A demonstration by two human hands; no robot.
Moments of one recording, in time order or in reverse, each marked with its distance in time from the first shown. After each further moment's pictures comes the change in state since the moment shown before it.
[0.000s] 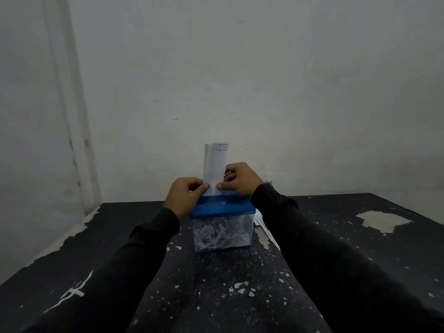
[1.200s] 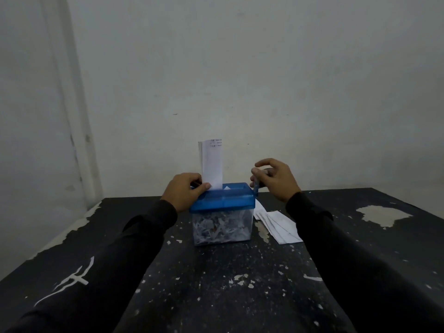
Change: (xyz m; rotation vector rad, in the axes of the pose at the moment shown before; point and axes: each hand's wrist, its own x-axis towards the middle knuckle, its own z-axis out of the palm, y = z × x) left_hand -0.003 0.009 -0.012 0.314 -0.136 0.020; right_hand -0.044 0.053 -0.050 0.233 0.271 -0.051
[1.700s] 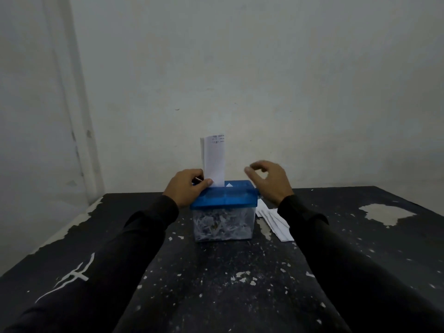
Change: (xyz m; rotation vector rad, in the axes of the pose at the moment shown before) left_hand 0.001 -0.001 -0.002 -0.042 -0.054 -0.012; right_hand -0.007 -0.002 0.025 -0.427 0.099 -0.077
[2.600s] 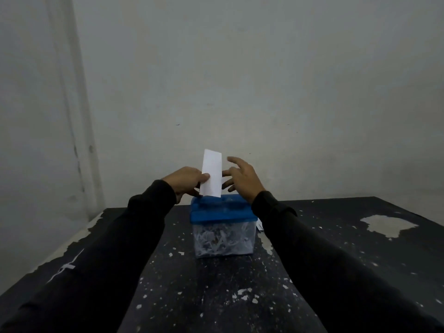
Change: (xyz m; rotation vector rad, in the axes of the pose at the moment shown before) left_hand 0.029 0.060 -0.039 -0.330 -0.217 -0.474; right_hand 0.033 -0.057 0.039 0.539 -0.182 0.165
